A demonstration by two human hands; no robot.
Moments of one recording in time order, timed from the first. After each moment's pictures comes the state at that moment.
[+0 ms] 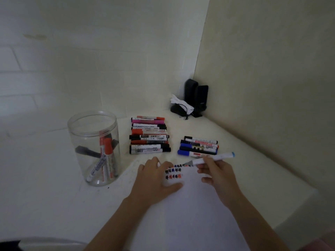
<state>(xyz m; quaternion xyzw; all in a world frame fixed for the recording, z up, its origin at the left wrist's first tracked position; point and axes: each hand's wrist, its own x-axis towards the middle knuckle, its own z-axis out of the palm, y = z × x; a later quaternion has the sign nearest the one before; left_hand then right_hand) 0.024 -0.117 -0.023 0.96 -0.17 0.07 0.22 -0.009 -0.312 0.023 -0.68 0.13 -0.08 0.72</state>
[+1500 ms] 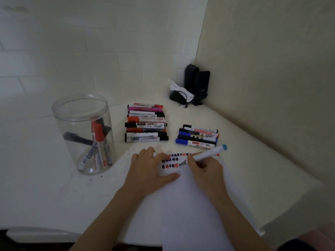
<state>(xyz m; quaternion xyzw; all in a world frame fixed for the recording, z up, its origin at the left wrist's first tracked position) 0.029 -0.115 -0.037 0.96 -0.18 0.11 0.18 -0.009 -0.296 -0.016 -0.83 0.09 -0.17 0.52</state>
